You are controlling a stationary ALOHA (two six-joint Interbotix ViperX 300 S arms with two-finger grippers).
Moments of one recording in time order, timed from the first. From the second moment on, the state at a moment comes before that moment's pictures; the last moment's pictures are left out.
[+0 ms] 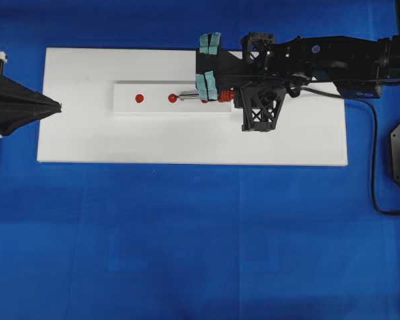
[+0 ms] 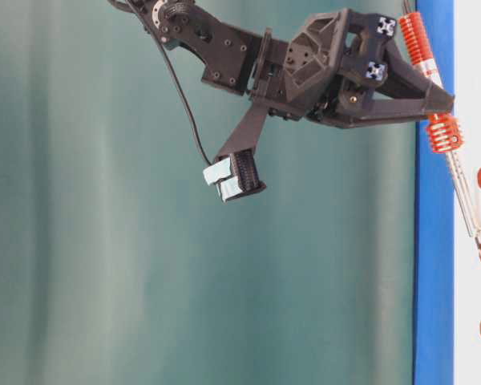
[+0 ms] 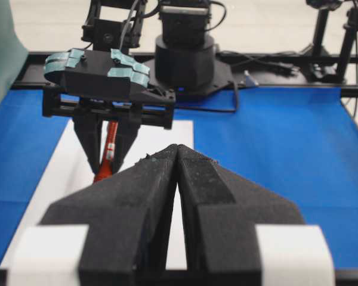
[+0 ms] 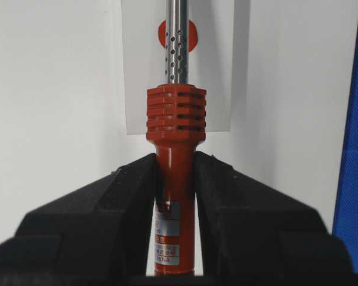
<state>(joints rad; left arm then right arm) 0.00 -0.96 1.20 0.00 -0.32 0.01 -0.22 0.06 0.45 -0.07 0.65 -0.03</state>
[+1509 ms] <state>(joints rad) 0.00 -0.96 1.20 0.00 -0.32 0.01 -0.22 -0.09 0.30 -0.11 0.90 -0.03</state>
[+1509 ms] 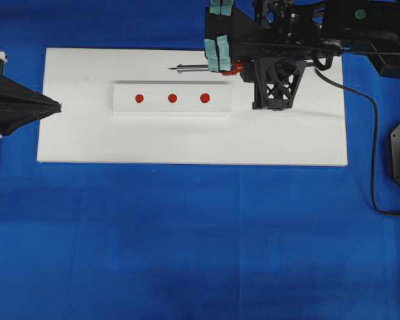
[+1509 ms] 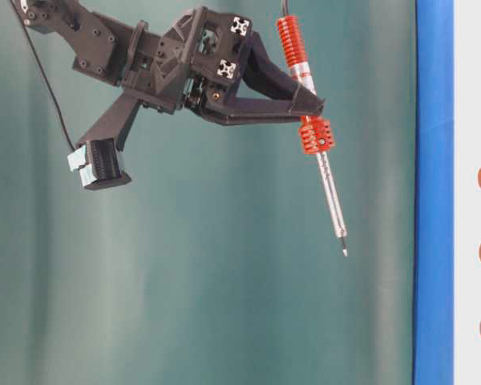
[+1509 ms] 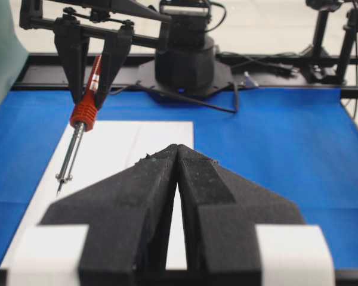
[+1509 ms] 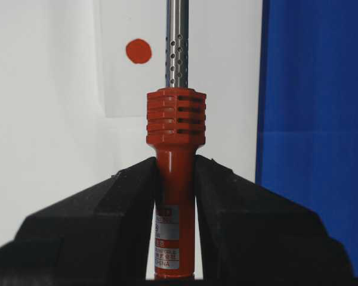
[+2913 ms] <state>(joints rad) 0.00 -0.96 1.20 0.00 -0.32 0.01 -0.23 -0.10 0.55 -0.11 0.79 -0.02</state>
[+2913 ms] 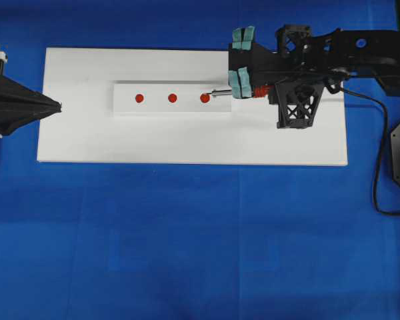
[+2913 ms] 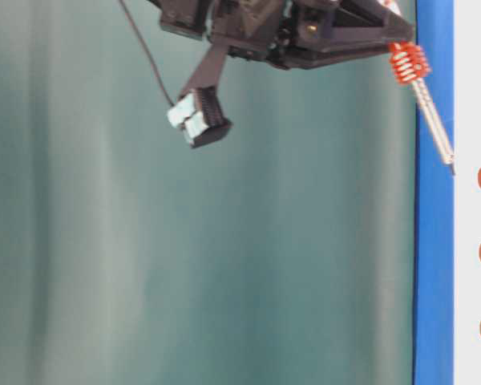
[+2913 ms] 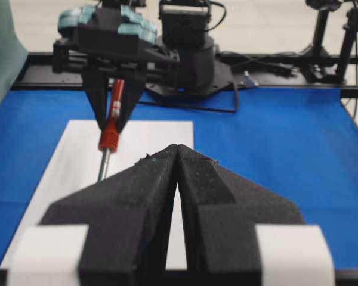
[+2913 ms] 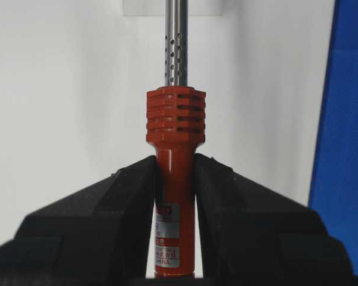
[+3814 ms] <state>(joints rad) 0.00 -0.96 1.20 0.00 -0.32 0.01 -0.25 -0.07 0.59 -0.10 0.72 -0.02</state>
